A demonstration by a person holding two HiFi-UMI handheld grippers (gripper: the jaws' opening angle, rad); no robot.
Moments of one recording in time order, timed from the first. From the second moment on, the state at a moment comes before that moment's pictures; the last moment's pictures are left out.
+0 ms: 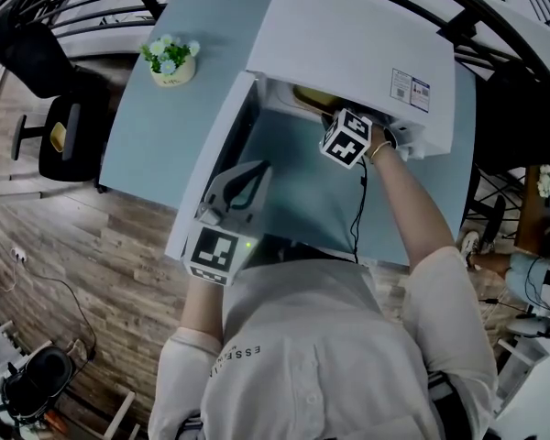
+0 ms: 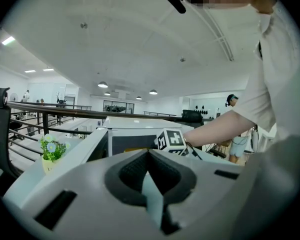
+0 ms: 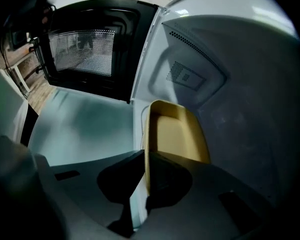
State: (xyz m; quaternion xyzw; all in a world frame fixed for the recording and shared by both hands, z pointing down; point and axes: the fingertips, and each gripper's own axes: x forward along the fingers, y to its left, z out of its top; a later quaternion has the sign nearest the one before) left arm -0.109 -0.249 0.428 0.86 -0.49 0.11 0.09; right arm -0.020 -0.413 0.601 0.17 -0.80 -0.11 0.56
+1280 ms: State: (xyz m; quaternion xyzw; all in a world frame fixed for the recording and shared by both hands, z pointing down) left arm -0.067 -0.215 0.384 0.89 -0.45 0.10 0.02; right arm 0.013 -0.249 0.479 0.27 -0.90 0.04 0.33
